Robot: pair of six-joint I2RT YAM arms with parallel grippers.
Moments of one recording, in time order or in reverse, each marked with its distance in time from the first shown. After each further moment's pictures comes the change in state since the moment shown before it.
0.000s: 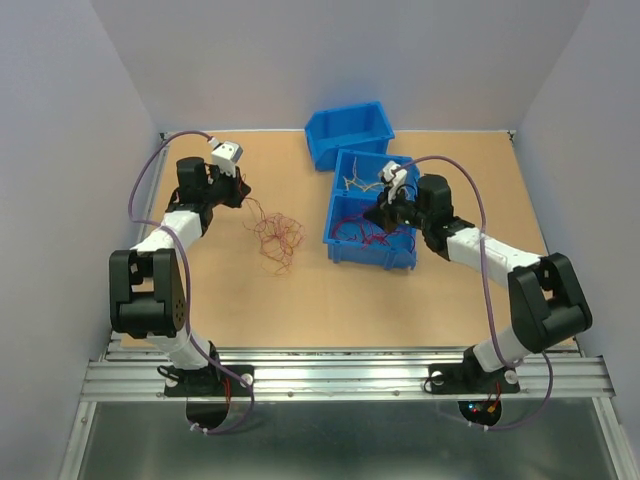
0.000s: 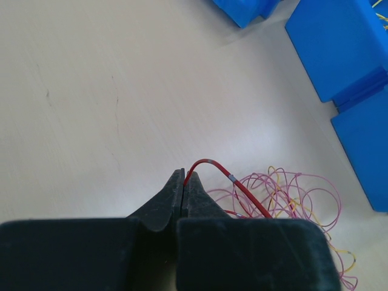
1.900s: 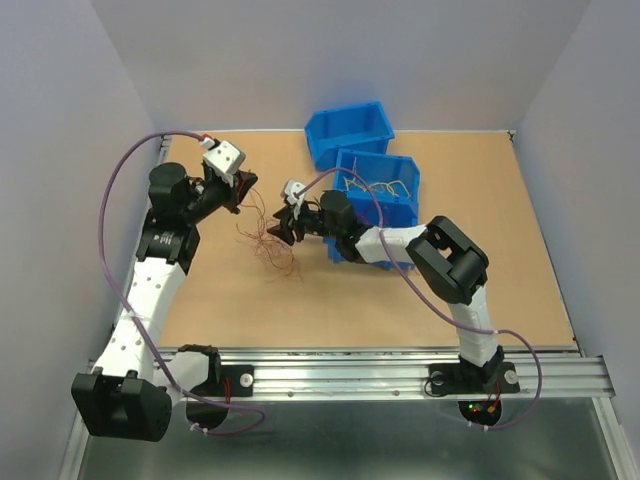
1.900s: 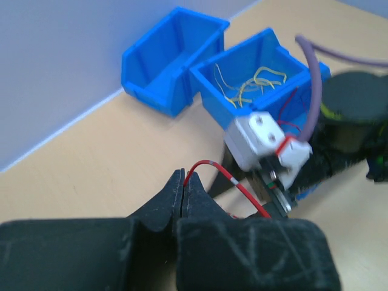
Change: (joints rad) left arm -0.119 -0.565 -0.038 -0.217 0.085 0.091; right arm 0.415 0.597 0.412 0.421 0.112 0.021
